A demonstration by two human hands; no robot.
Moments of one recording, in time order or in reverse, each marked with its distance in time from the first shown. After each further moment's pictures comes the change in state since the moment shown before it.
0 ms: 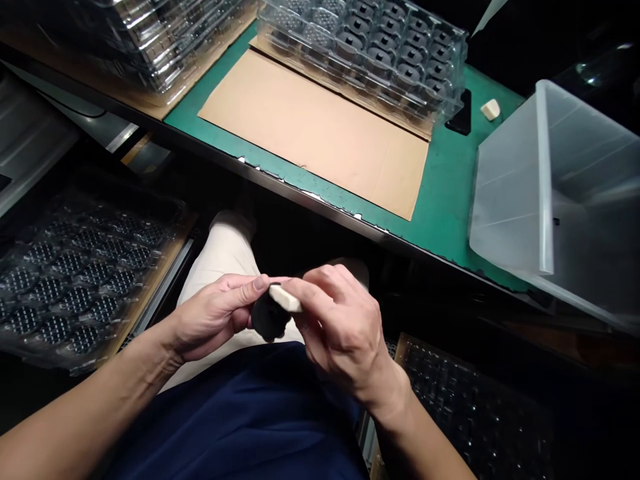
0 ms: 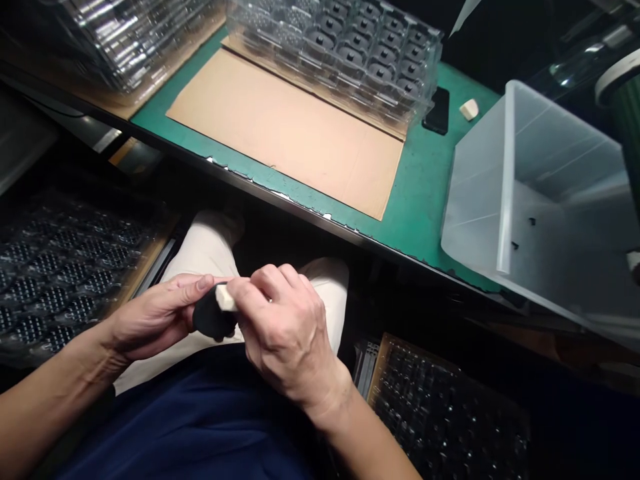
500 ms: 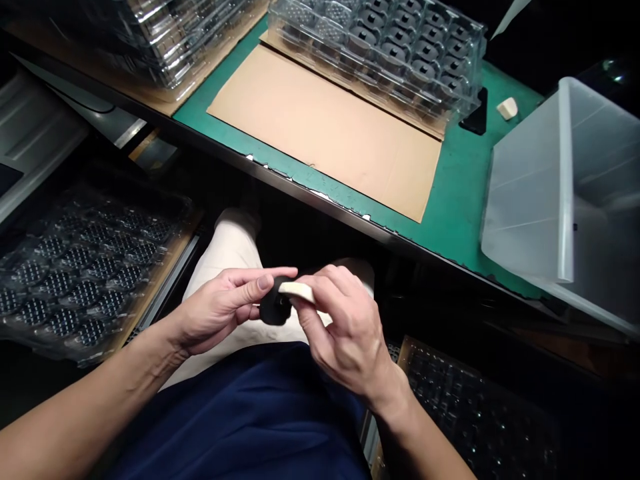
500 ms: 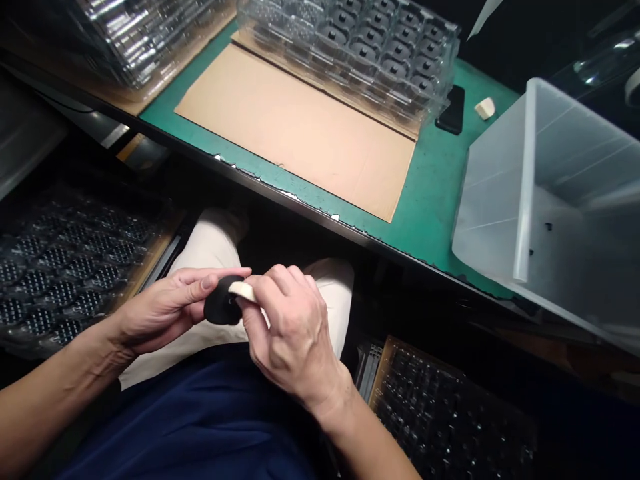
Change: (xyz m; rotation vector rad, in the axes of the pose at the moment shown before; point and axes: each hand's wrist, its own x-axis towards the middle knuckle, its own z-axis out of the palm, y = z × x) left_hand 0.002 0.003 -0.003 -0.004 0.113 0.049; right_hand 0.000 0.002 0.011 0.082 -0.024 0.138
